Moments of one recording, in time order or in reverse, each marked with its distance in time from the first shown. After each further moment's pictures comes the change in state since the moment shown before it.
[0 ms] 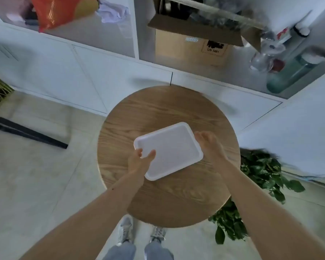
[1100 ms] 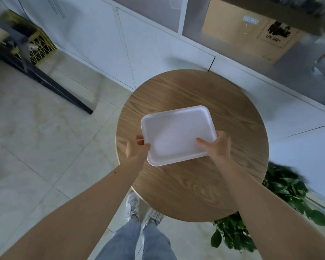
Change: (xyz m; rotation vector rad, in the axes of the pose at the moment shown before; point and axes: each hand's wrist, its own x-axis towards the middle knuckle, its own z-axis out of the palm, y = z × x) left_hand 0.003 -0.021 -0.038 -0.132 0.315 -0.022; right_hand 0.021 0.015 0.054 -0.167 -0.032 0.132
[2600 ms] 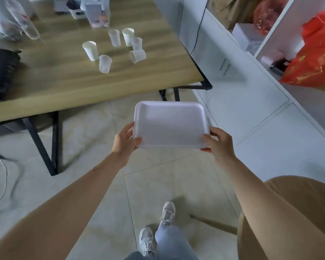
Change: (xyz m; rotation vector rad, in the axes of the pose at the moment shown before) left_hand 0.038 -0.046 -0.534 -0.706 0.364 0.195; right_hand -0.237 -0.380 0.326 0.272 -0.677 -0.526
